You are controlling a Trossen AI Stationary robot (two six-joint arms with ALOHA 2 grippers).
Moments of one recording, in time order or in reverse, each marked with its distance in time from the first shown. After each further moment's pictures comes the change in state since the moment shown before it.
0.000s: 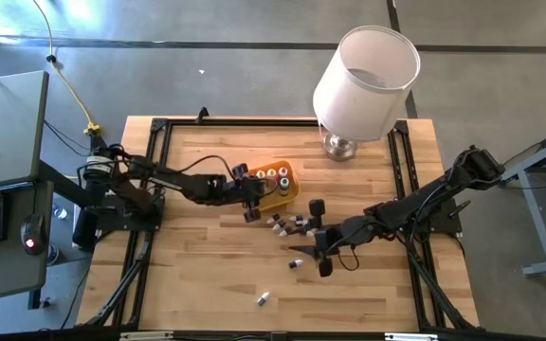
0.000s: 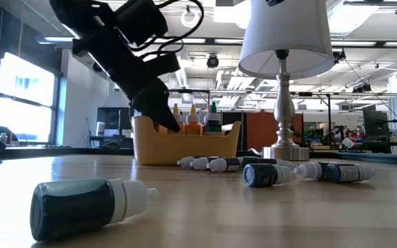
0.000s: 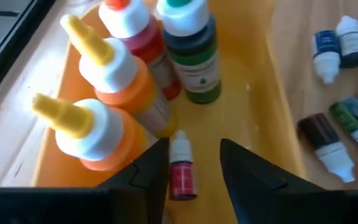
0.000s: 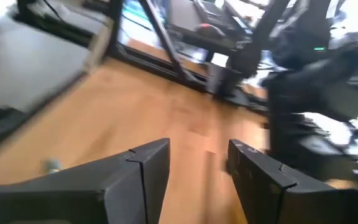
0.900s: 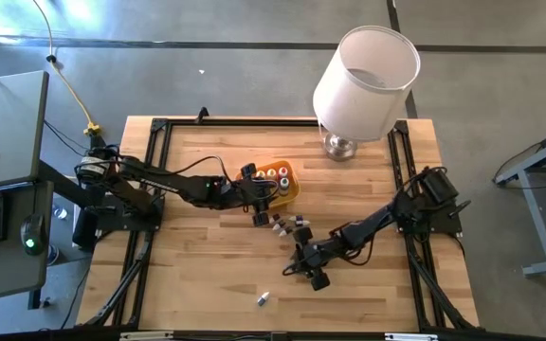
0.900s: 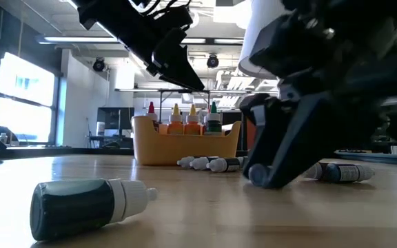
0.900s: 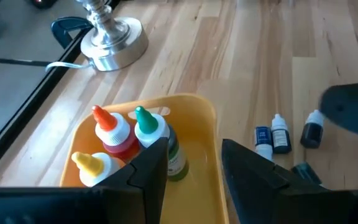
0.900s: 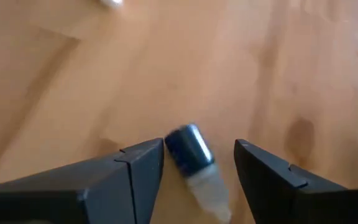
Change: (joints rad) left arm -0.079 -0.045 0.125 0.018 -0.034 0.006; right arm -0.029 0.462 0.000 -0.046 -0.295 0.259
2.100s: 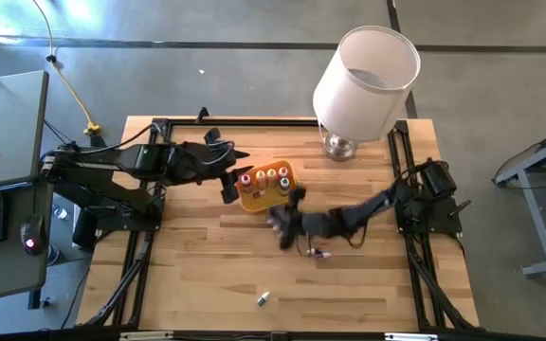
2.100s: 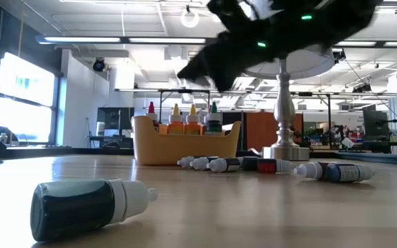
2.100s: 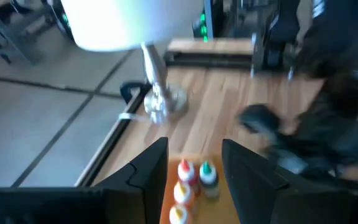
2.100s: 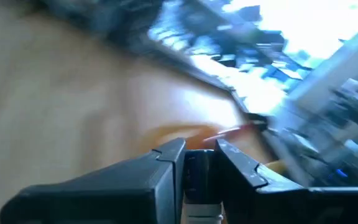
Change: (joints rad) left arm 0.000 -0.357 0.358 -0.593 -0.073 0.001; right arm -0.185 -0.048 0.020 0.485 0.545 -0.425
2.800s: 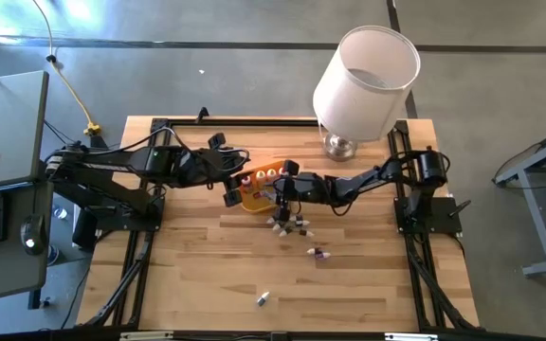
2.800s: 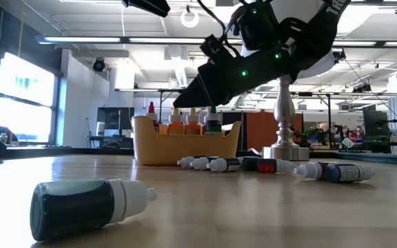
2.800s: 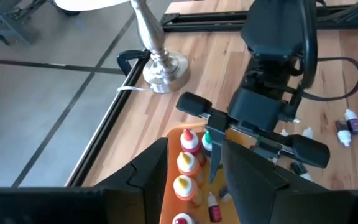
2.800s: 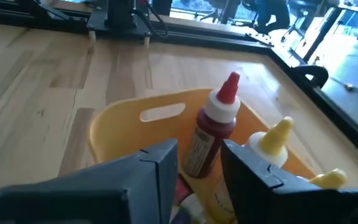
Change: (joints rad) left arm 0.000 0.048 -0.002 -0.094 0.001 -0.001; right arm -0.271 0.031 0.002 -0.051 -0.445 0.256
